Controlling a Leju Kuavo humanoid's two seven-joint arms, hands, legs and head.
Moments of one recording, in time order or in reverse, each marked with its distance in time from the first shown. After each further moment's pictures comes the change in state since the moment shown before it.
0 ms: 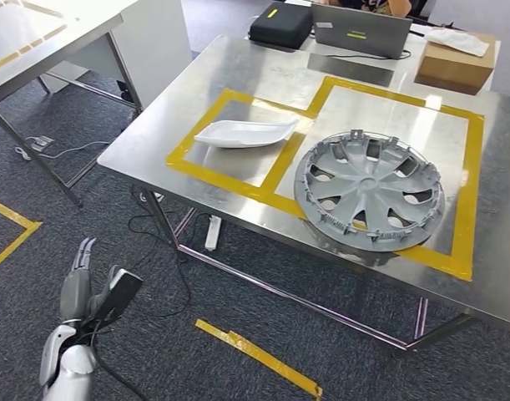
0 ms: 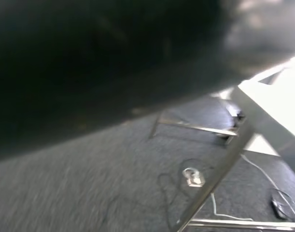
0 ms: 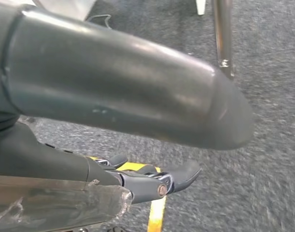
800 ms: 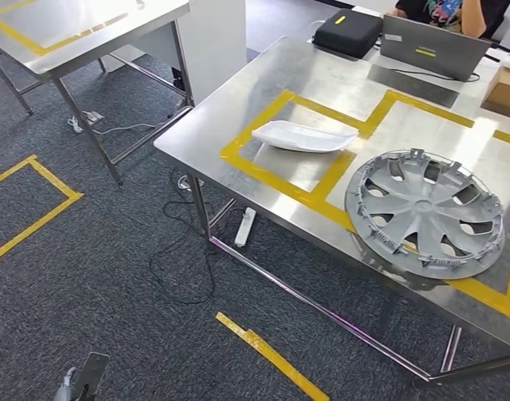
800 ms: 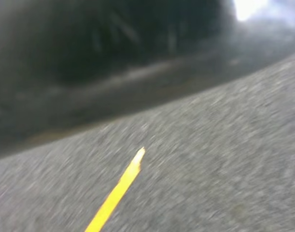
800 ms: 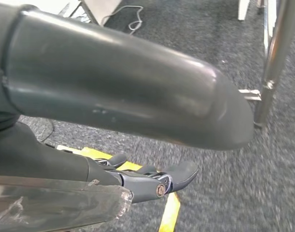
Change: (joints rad) left arm -0.033 0.139 0.442 0.827 0.117 0.076 -0.028; right arm 0.009 0.007 -0.013 -0.044 0.000 0.011 0.002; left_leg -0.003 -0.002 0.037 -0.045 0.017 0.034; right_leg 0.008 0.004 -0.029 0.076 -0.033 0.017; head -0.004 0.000
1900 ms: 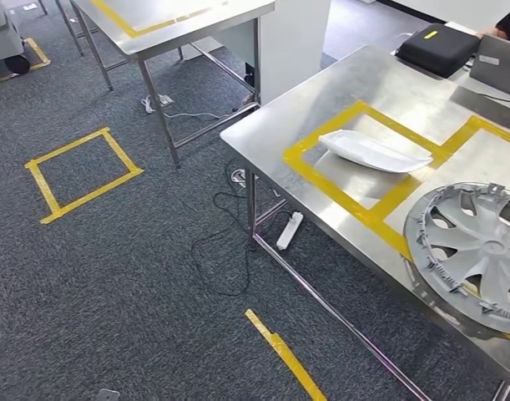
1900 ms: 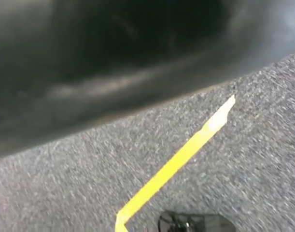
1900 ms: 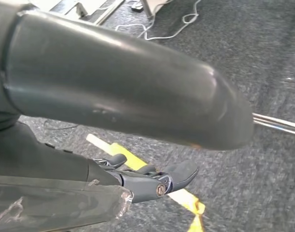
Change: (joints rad) left arm 0.055 -0.004 0.077 0.133 -0.058 -0.102 0.097; right arm 0.012 0.018 -0.003 -0.018 0.000 0.019 0.032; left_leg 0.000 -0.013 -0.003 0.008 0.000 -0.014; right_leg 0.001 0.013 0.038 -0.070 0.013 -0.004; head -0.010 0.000
